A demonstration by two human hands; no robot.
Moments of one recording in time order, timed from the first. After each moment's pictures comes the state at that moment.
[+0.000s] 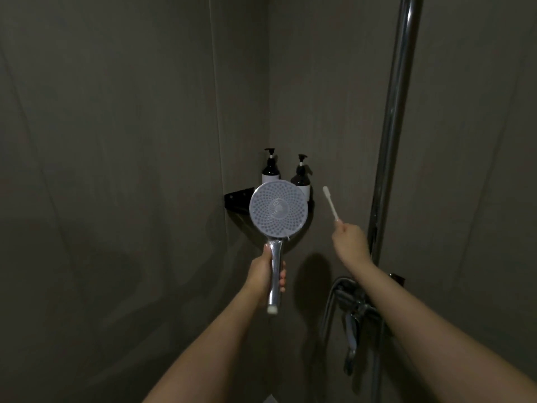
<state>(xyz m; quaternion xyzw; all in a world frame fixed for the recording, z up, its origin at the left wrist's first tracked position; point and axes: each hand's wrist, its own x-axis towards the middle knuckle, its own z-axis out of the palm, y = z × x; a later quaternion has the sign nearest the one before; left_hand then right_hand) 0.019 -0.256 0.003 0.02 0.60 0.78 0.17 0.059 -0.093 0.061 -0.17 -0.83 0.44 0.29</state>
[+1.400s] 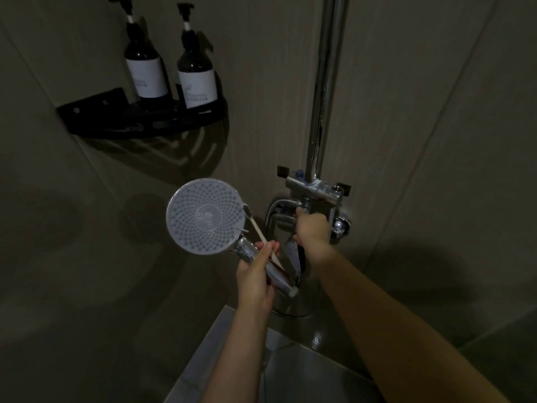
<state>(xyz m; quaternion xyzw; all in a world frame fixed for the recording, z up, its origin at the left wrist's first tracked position) 0.024 -0.140 -0.138 -0.11 0.38 0.88 0.26 -0.001 -0.016 -0.120 -0.49 -0.64 0.57 0.17</state>
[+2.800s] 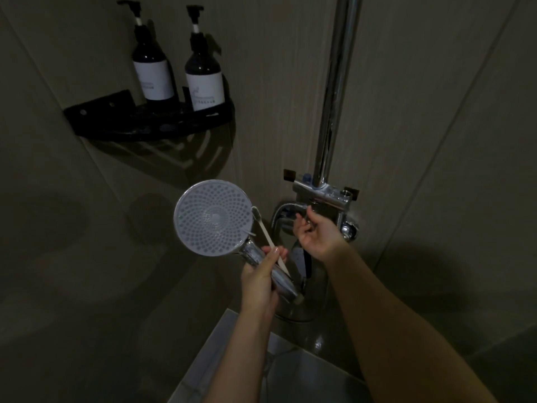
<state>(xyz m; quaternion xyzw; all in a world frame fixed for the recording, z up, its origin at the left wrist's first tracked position) 0.016 -0.142 -0.142 -0.08 0.39 0.88 0.27 0.012 0.002 -0.124 -0.28 -0.18 0.94 0.10</state>
